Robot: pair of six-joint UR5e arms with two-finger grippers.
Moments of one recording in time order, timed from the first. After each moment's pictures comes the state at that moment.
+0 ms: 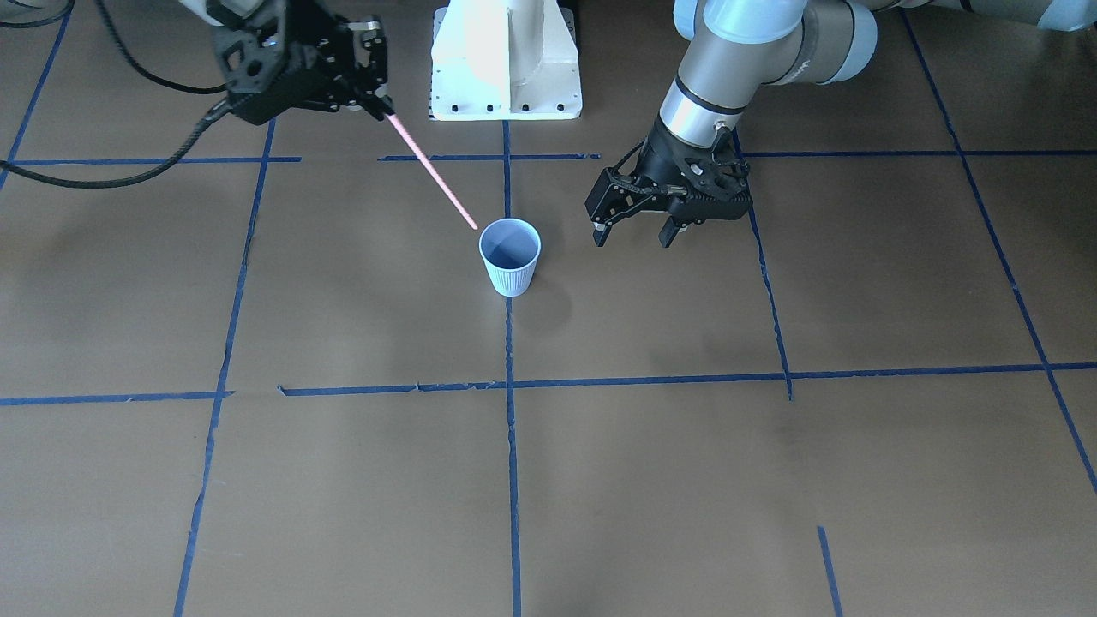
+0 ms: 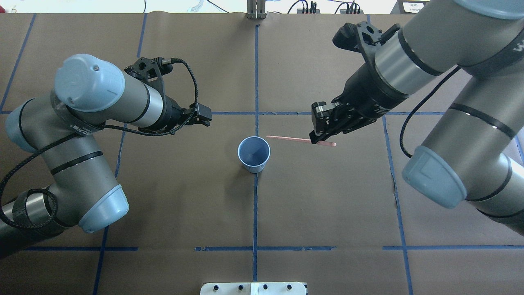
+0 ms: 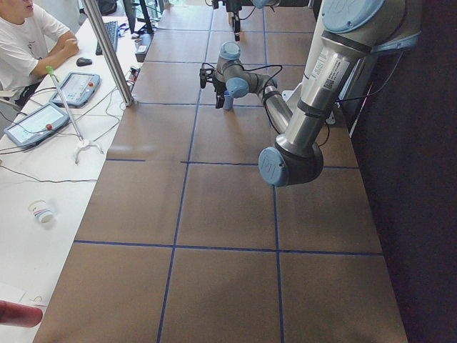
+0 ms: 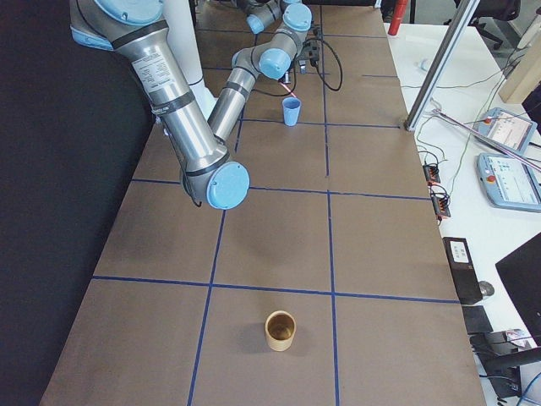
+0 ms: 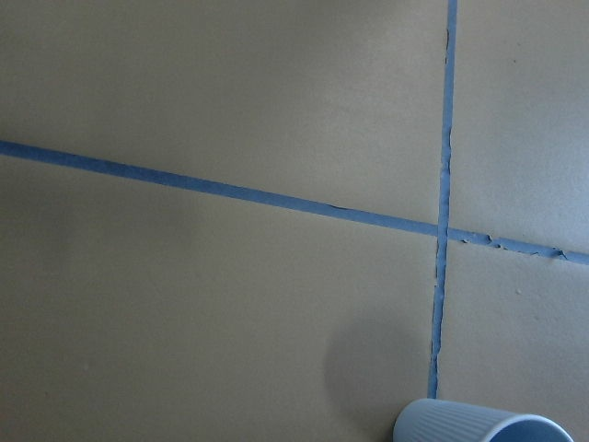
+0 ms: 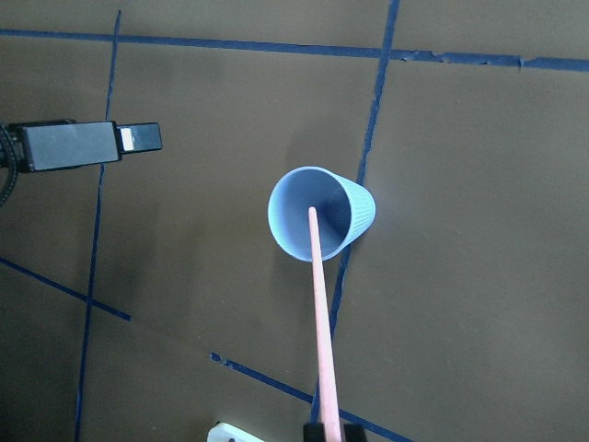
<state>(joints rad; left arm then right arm) -0.65 -2.07 -1.88 -1.80 -1.90 -1.37 0.79 -1.00 2.07 -1.62 2.42 1.02</state>
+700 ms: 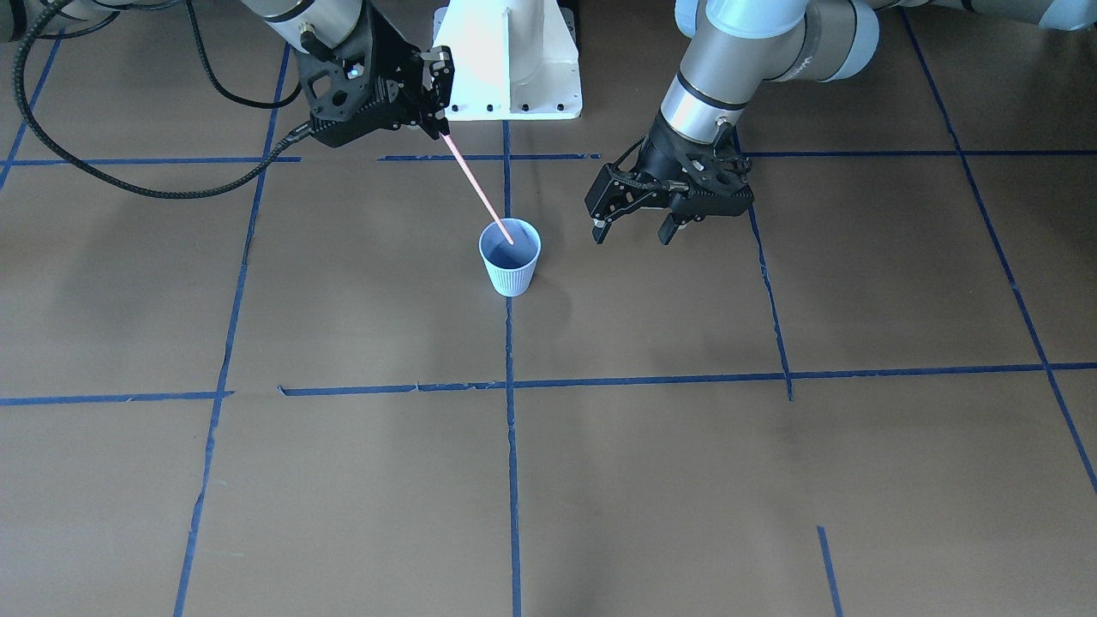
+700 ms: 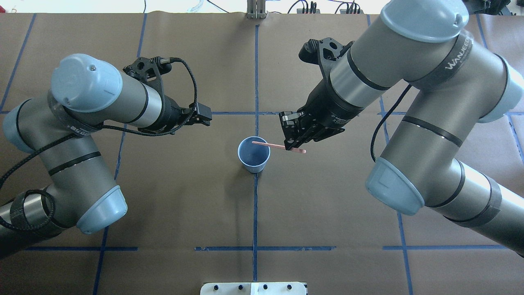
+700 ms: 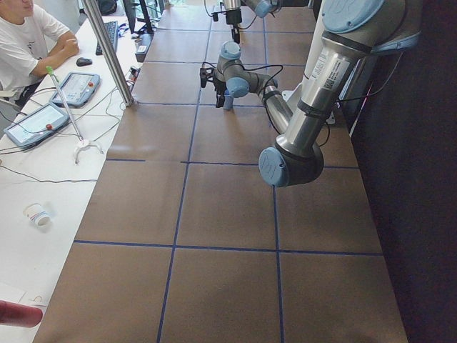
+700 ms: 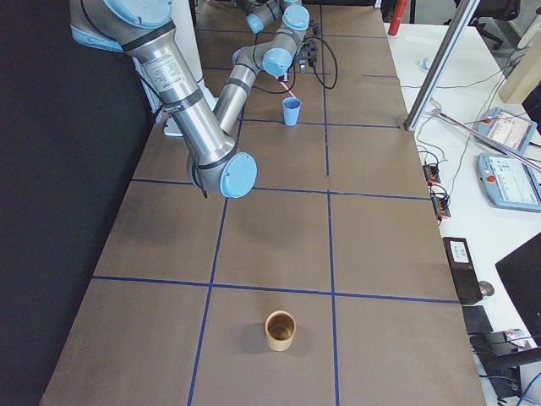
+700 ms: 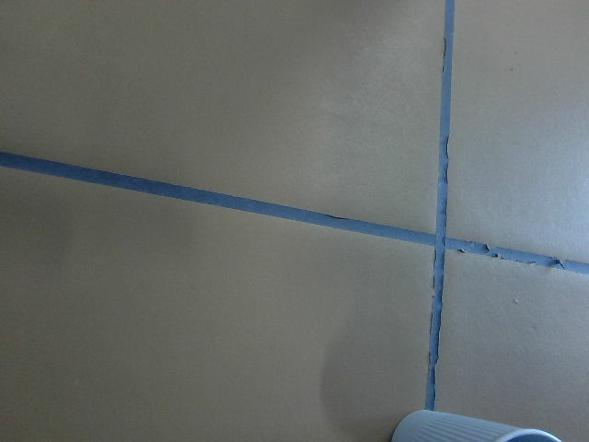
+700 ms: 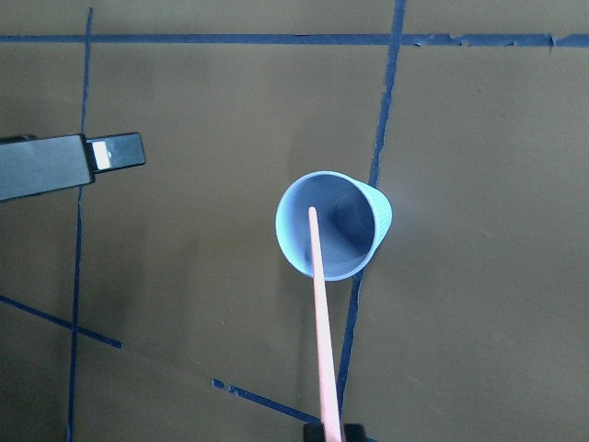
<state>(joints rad) -0.65 -2.06 -1.89 -1.80 -1.90 -1.38 0.72 -0.95 1.99 -1.61 2.35 1.08</state>
